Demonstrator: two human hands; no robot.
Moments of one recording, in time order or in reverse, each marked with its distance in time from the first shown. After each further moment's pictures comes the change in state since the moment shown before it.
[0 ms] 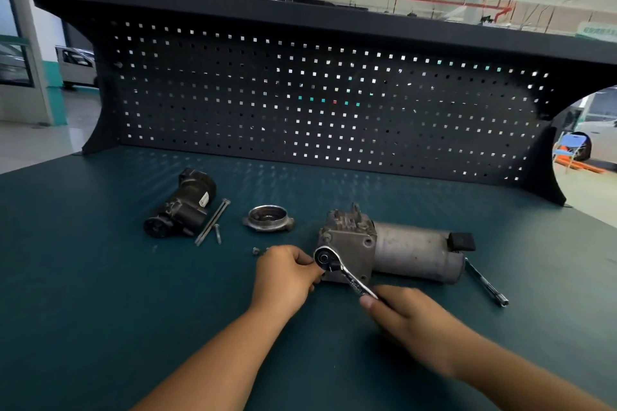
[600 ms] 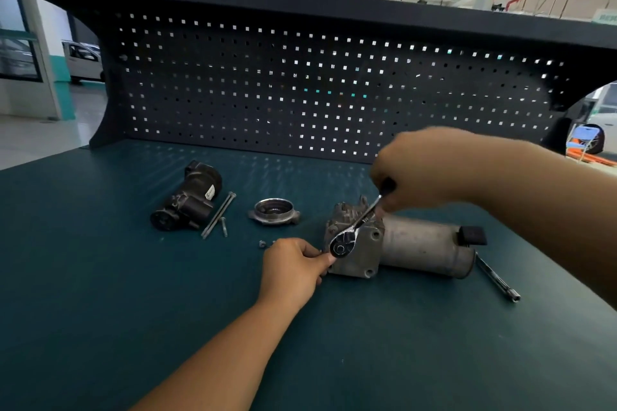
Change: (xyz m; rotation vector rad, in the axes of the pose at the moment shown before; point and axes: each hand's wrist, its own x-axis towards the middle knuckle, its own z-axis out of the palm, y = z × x) left_hand 0.004 -0.004 0.004 -0.025 0.009 0.037; right_hand 0.069 -0.098 -0.119 -1.090 -0.088 -0.143
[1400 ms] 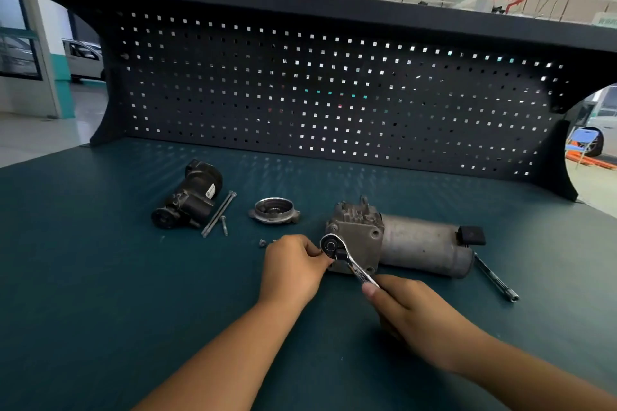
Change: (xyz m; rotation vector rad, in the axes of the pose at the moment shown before) left_hand -0.004 0.010 -0.003 0.225 0.052 0.032; right_hand -0.058 -0.083 0.129 1.197 0.085 0.198
